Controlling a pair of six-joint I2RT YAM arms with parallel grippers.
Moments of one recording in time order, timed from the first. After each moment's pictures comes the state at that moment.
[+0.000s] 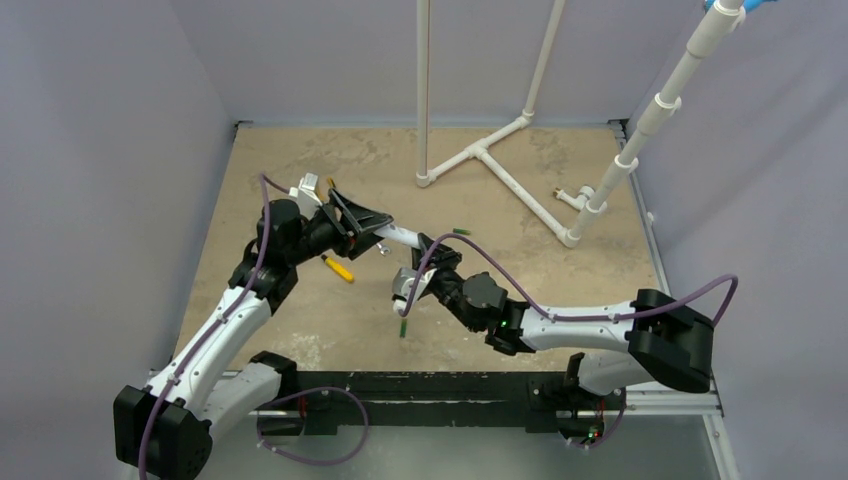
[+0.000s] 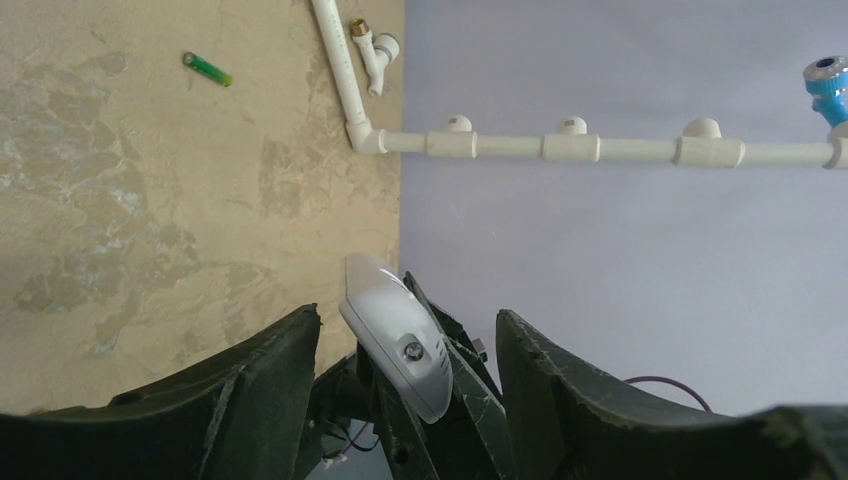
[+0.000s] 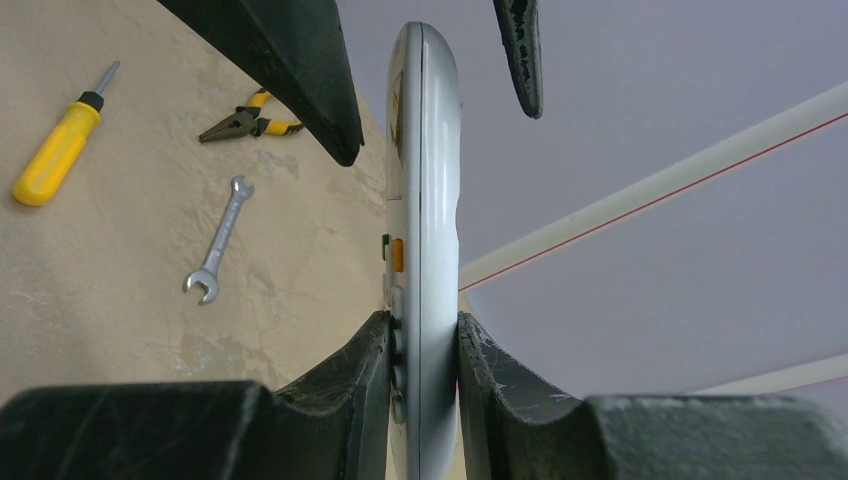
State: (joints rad) left arm -0.33 0.93 0.70 -0.03 0.50 -1.26; right arm 1.19 1.35 0.58 0.82 0.46 -0.92
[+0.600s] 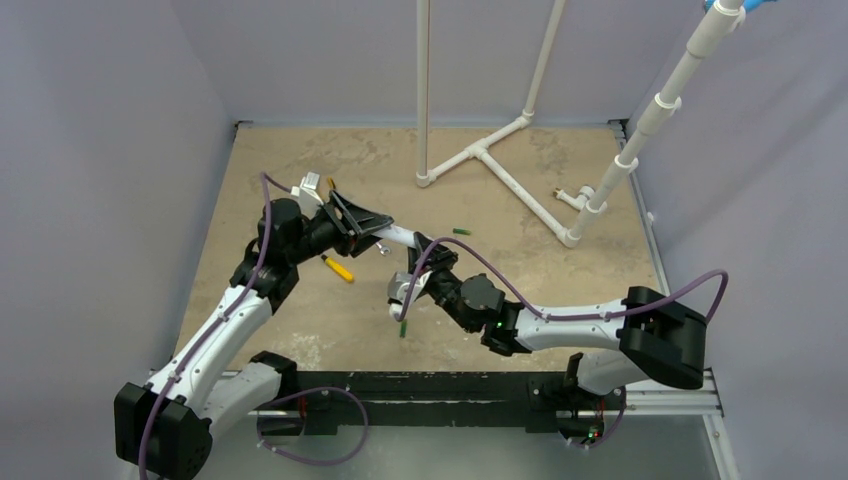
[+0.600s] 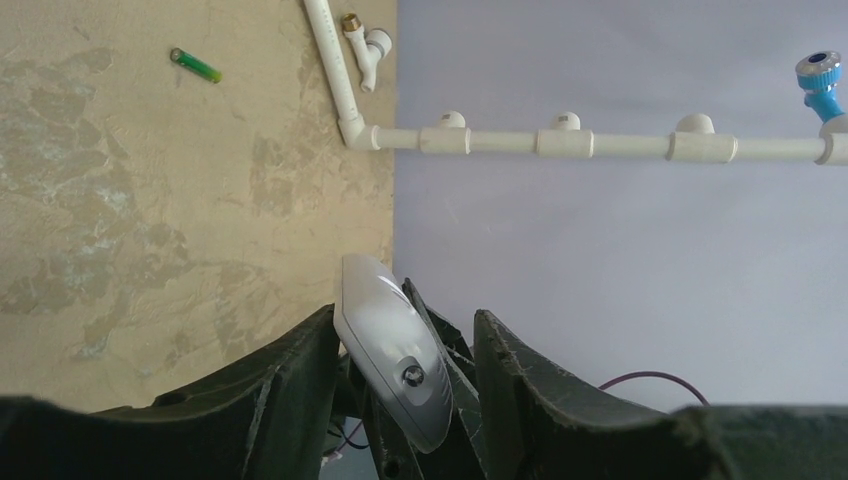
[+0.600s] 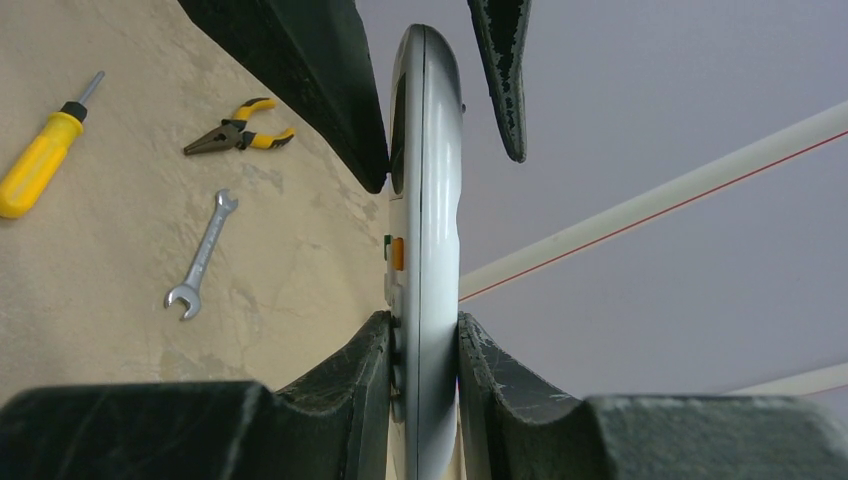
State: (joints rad) left arm -0.34 0.94 0.70 0.00 0.51 -1.28; right arm 1.20 1.39 0.58 0.89 0.46 -0.99
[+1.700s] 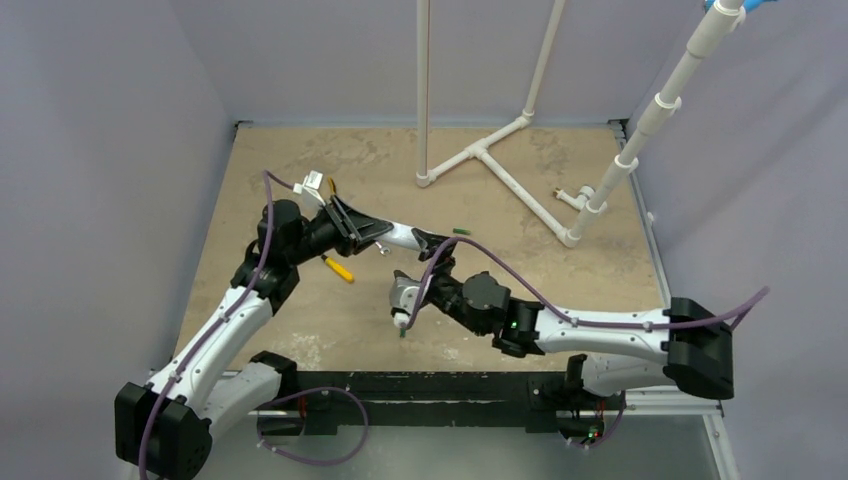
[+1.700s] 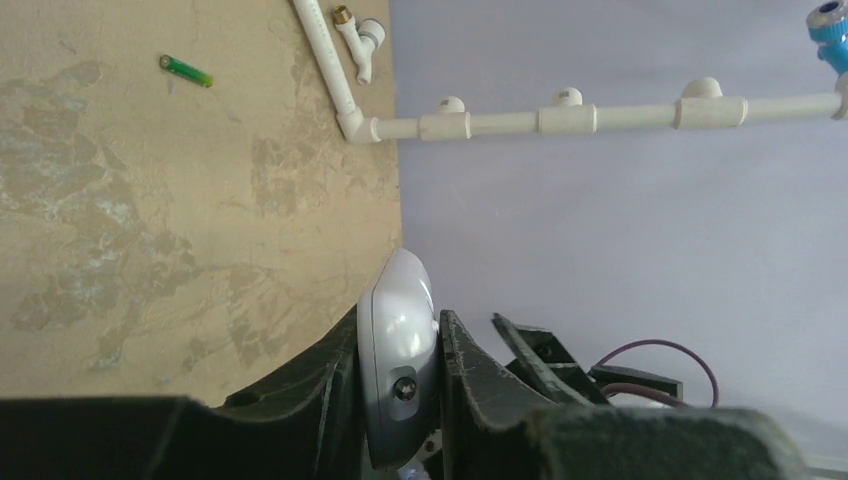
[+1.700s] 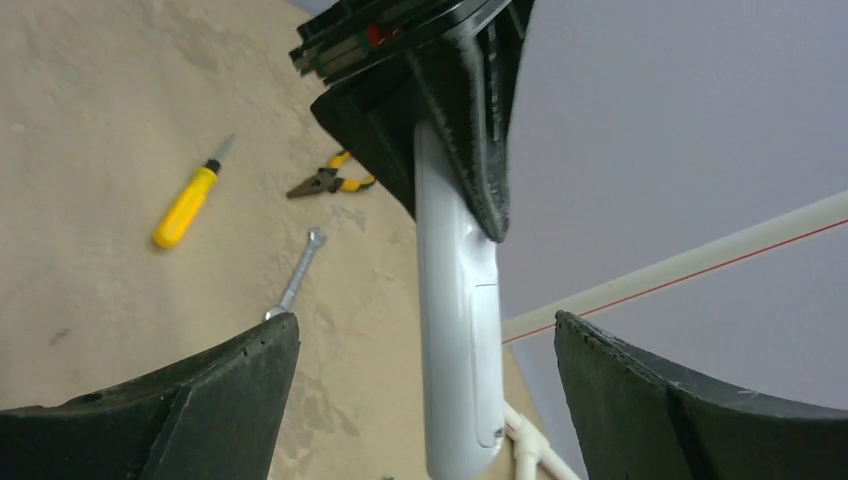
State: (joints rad) left arm -0.34 0.95 0.68 0.04 0.54 -1.24; right arm 1.25 1.28 0.66 0.62 0.40 -0.89
